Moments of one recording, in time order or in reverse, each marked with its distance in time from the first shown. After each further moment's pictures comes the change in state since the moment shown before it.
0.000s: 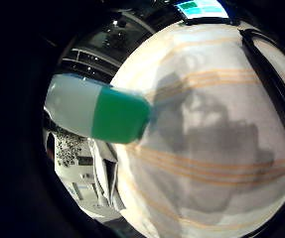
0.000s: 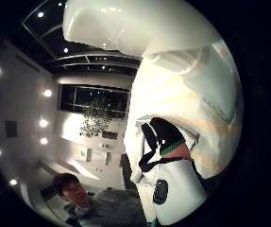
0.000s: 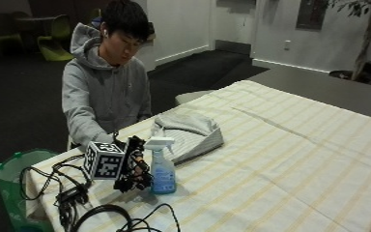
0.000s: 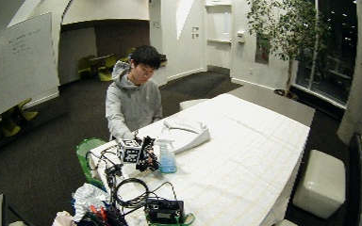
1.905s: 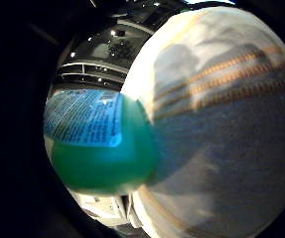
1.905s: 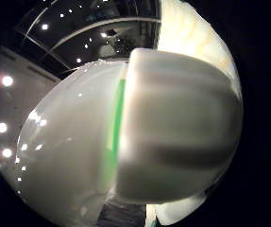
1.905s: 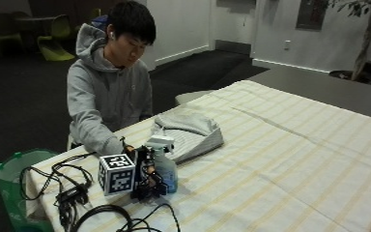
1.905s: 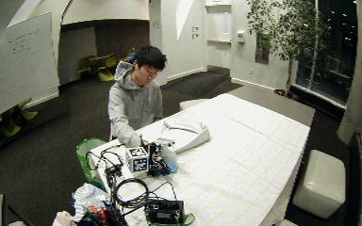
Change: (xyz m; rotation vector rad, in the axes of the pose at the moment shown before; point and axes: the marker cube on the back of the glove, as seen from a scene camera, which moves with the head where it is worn) arm 0.005 -0.030 0.036 0.031 -0.222 0.068
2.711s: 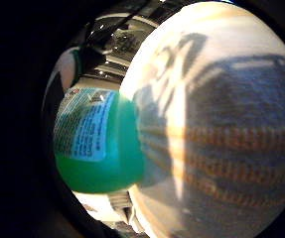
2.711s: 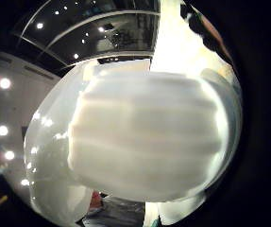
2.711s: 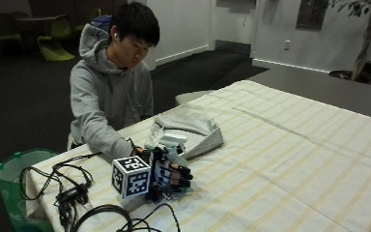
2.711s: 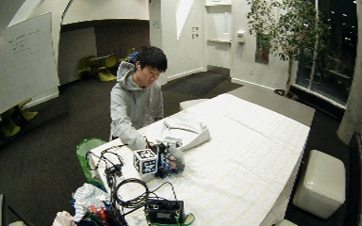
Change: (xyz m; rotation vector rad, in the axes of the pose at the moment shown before) arm -0.003 -0.020 0.032 -0.093 -0.006 -0.006
